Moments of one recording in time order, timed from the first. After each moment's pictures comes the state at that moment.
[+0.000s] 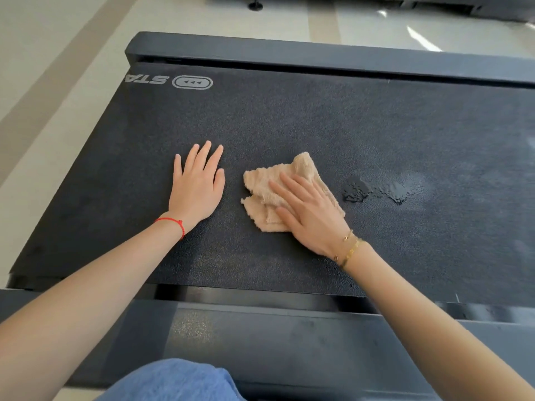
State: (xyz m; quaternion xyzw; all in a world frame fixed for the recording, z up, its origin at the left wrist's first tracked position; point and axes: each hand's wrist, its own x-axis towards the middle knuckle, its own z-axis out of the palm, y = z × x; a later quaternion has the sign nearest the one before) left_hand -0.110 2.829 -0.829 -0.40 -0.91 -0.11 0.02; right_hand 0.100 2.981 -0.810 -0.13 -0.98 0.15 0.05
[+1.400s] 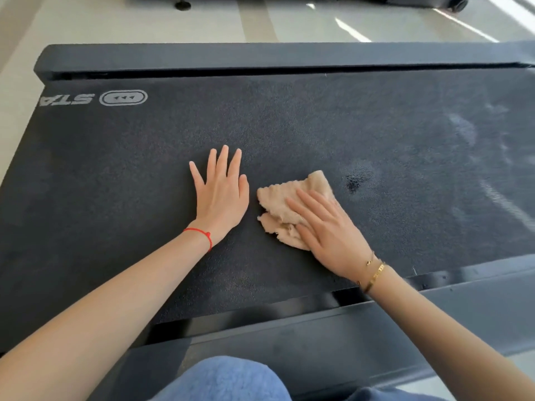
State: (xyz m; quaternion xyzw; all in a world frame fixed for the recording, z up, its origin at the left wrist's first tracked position) left_hand -0.042 2.920 -0.818 -0.48 -0.87 -0.14 -0.02; right_hand 0.186 3.002 -0.802 -0.24 -0.96 0.11 0.07
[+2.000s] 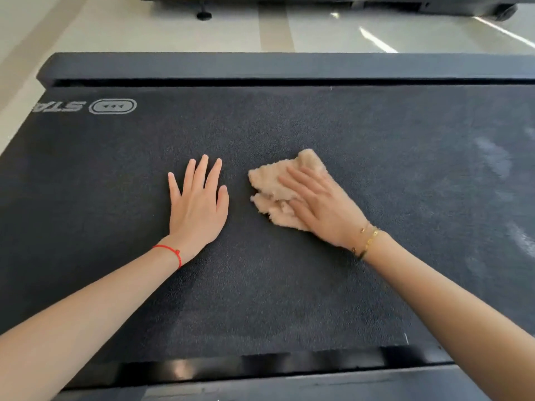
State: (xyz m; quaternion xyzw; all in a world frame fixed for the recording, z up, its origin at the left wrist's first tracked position) left_hand -0.044 2.952 -0.833 -0.42 -0.90 -0.11 0.01; right_hand 0.149 3.137 -0.816 -0.12 -0.98 0.11 0.06
